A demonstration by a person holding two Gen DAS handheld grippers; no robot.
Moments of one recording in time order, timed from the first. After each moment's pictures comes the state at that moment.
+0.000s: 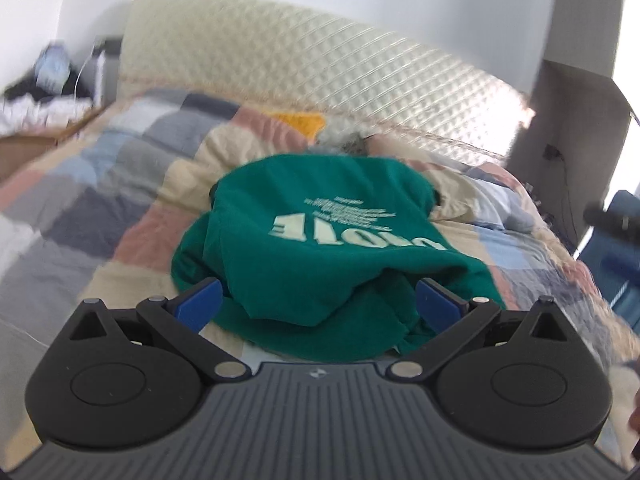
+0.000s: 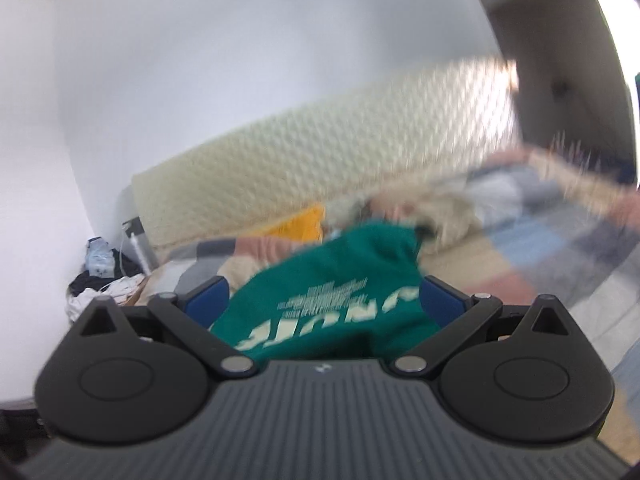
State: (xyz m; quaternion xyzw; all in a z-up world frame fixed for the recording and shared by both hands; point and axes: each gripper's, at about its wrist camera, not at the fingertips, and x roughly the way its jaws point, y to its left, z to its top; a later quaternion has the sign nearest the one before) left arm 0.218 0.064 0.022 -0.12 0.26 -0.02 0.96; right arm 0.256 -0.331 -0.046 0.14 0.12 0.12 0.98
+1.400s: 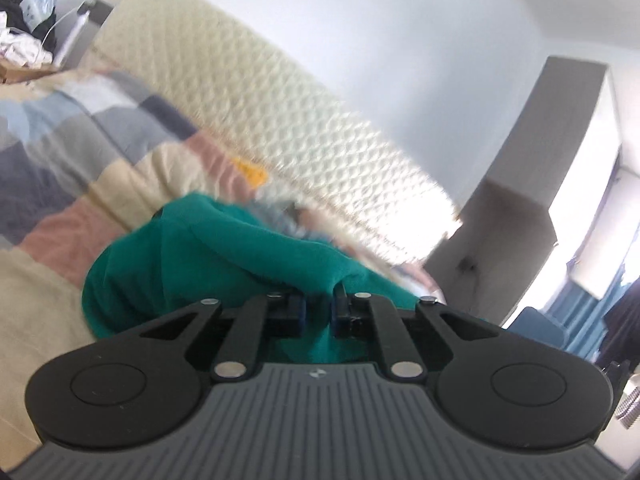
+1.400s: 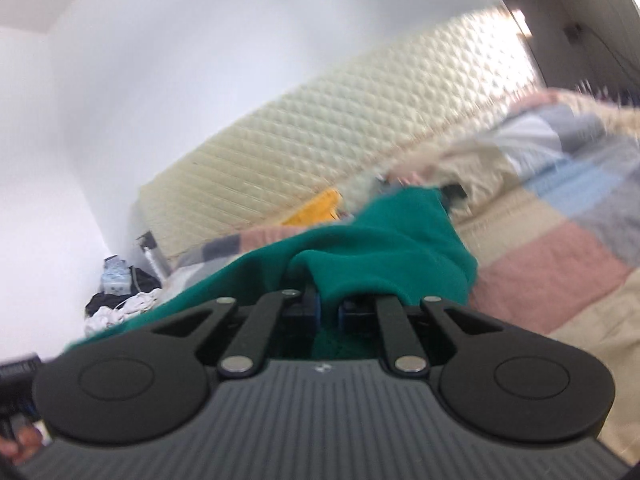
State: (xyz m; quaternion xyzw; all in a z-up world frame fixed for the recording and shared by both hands) left arm 0.266 0.150 -0.049 -0.29 0.10 -0.15 0.94; right arm 0.338 -0.345 -0.136 0.19 0.08 0.18 0.96
